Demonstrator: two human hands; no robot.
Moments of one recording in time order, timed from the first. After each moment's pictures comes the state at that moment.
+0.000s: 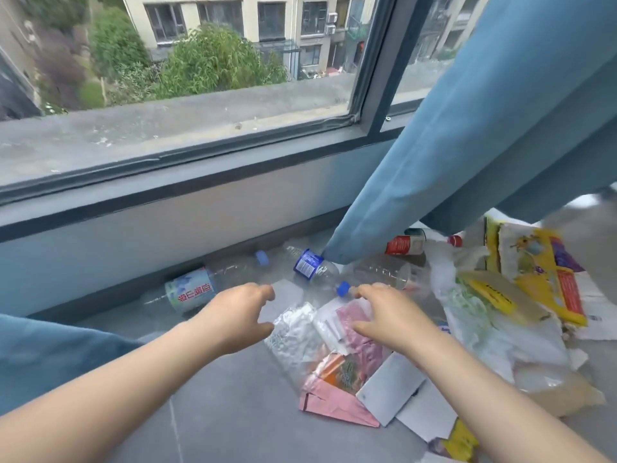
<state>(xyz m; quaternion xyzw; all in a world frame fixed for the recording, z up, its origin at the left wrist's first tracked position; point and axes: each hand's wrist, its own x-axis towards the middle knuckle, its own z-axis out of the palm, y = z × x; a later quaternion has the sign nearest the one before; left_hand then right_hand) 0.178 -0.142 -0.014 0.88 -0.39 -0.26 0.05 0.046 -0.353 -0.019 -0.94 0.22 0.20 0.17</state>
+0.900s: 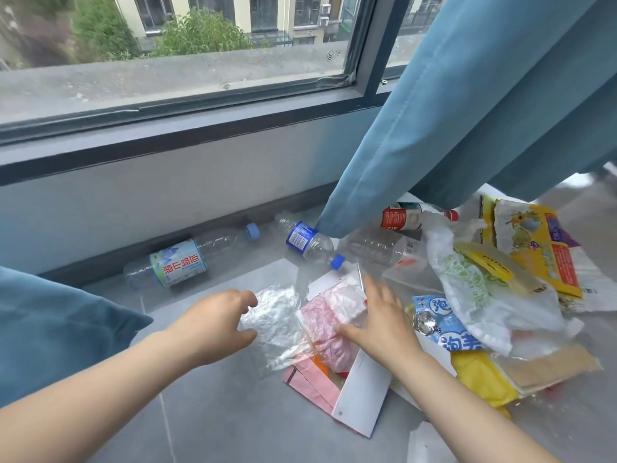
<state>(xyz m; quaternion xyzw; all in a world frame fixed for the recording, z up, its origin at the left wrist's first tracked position) 0.151 -0.108 -0.046 0.88 -0.37 -0.27 0.07 0.002 -0.327 -0.080 -0.91 0.33 0.12 0.21</state>
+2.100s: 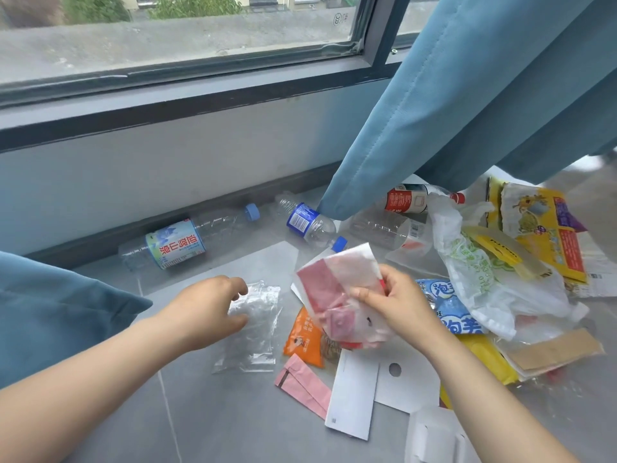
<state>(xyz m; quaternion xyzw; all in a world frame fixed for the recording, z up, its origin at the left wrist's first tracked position) 0.184 -0.102 -0.056 0.89 -0.35 -0.29 0.06 0.025 -0.344 -0.061 -0.80 0.30 0.00 0.51</state>
